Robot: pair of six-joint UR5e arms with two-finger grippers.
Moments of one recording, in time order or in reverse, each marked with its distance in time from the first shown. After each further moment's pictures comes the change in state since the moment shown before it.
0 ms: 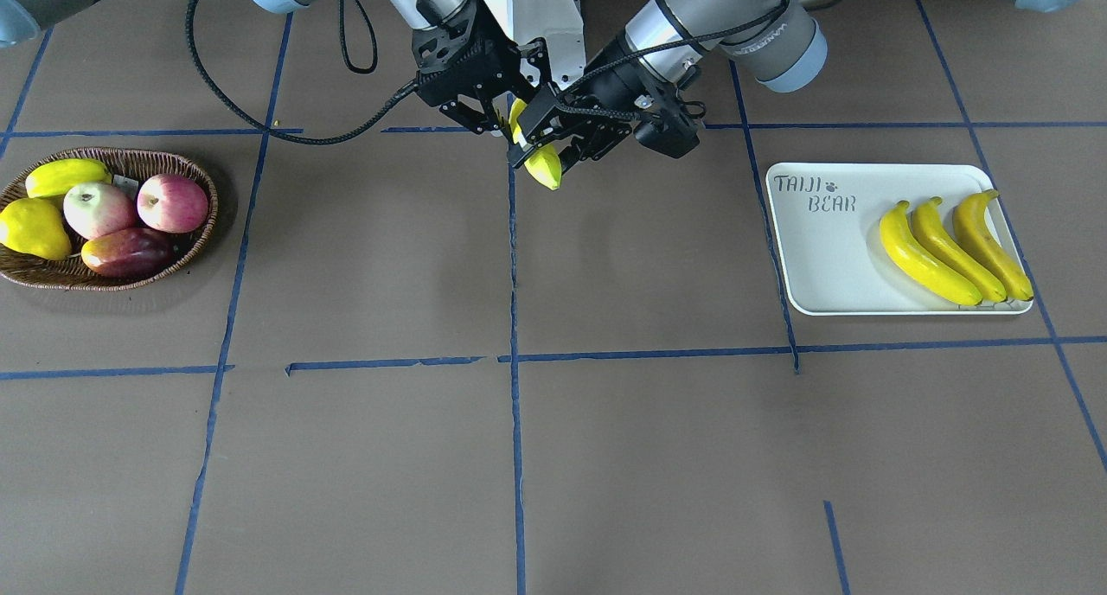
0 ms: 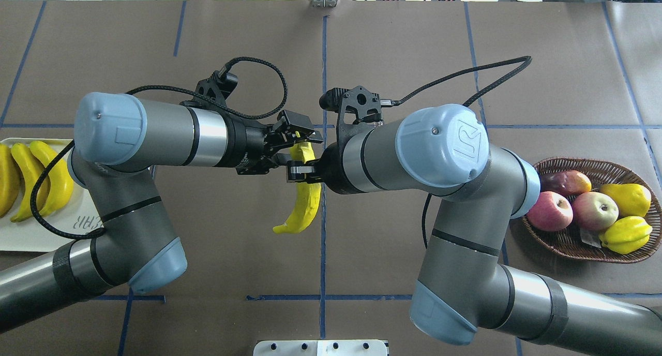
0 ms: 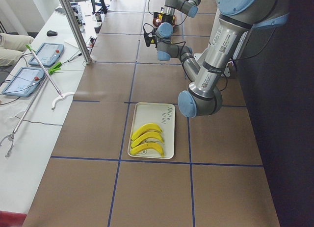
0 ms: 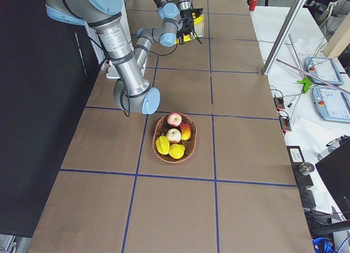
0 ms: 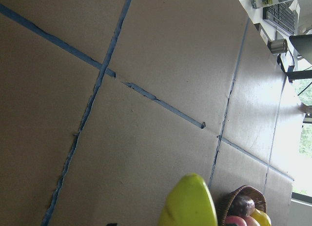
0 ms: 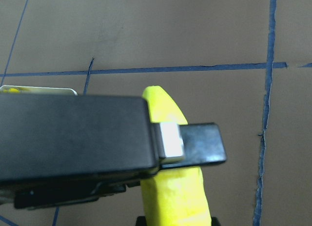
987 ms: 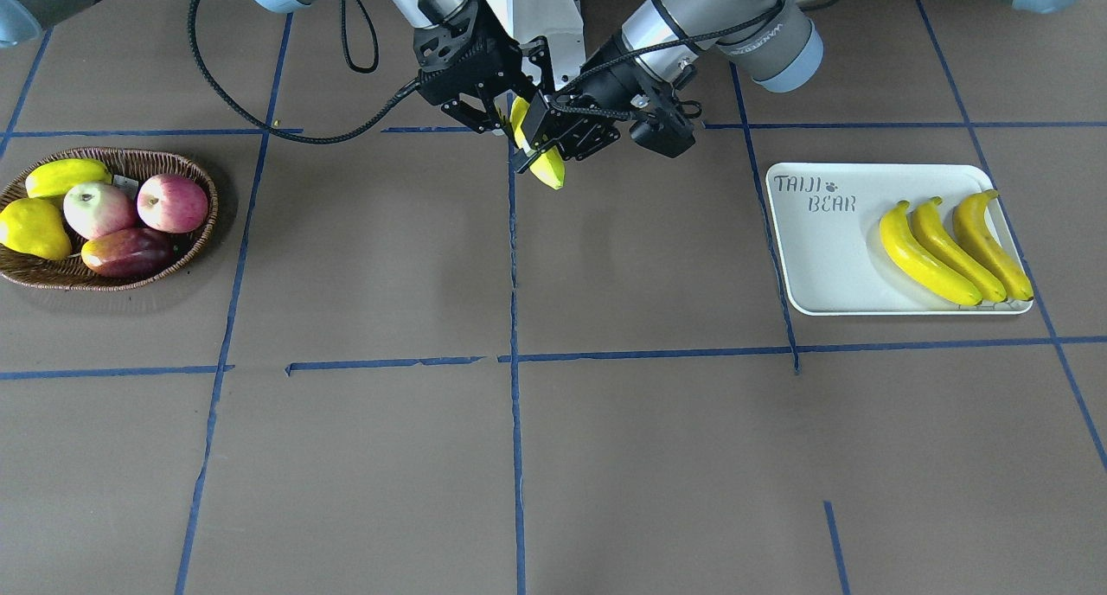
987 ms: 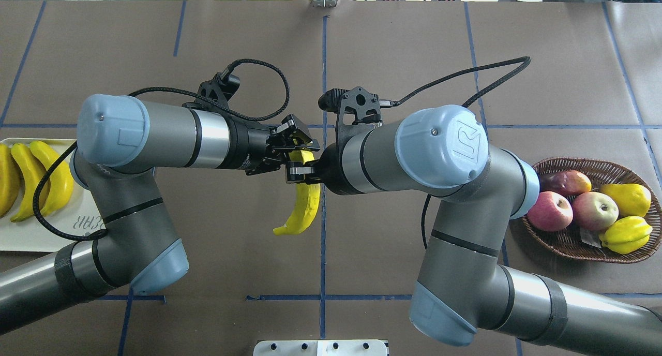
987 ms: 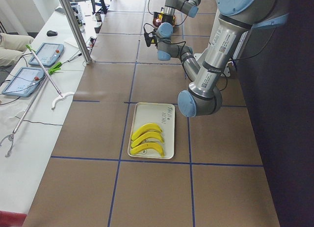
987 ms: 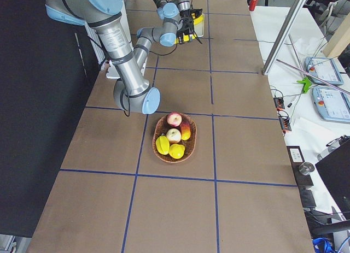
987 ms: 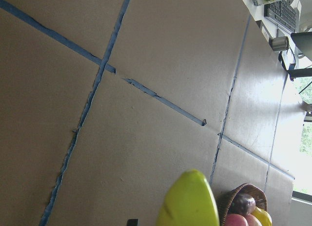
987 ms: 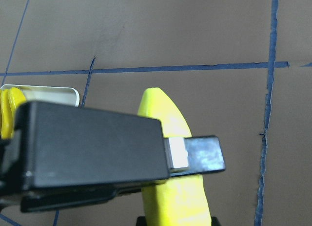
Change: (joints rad) left arm 0.004 -0.001 -0.001 0.002 0.001 0.000; right arm -0.002 0.000 0.001 0.001 0.000 -0.001
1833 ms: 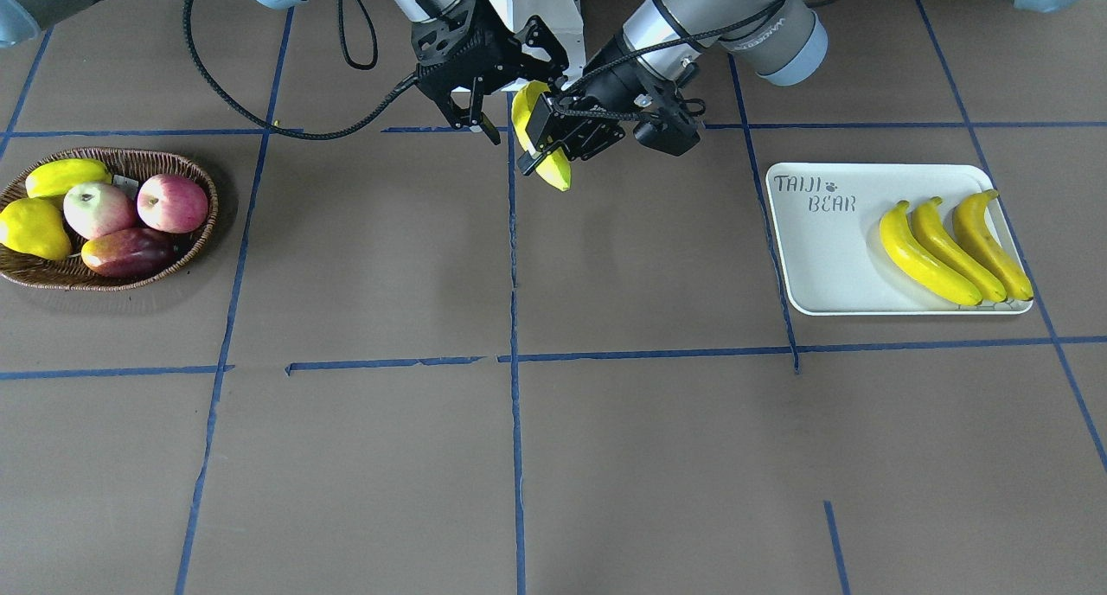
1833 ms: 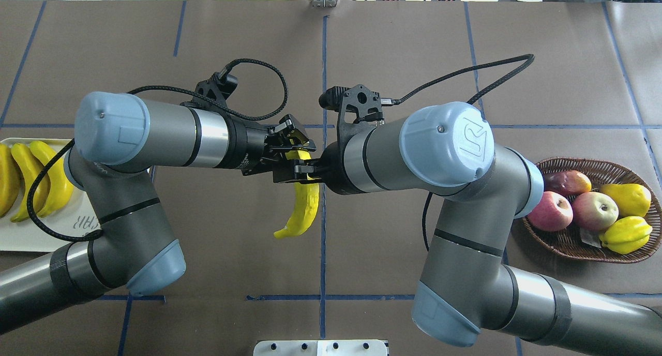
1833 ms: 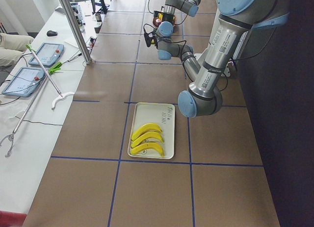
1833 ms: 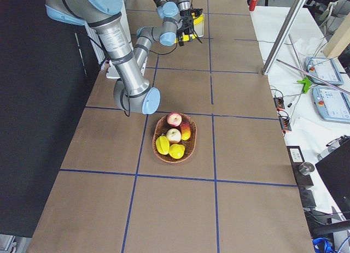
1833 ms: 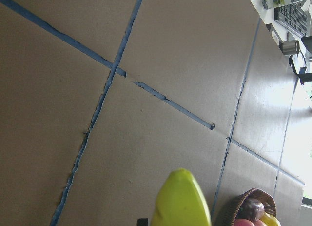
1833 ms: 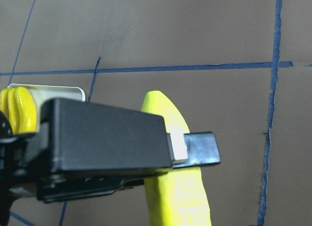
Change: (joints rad) left arm -0.004 0.005 -0.018 0.054 0.002 0.000; right arm 0.010 -0.003 0.020 0.001 0.024 0.000
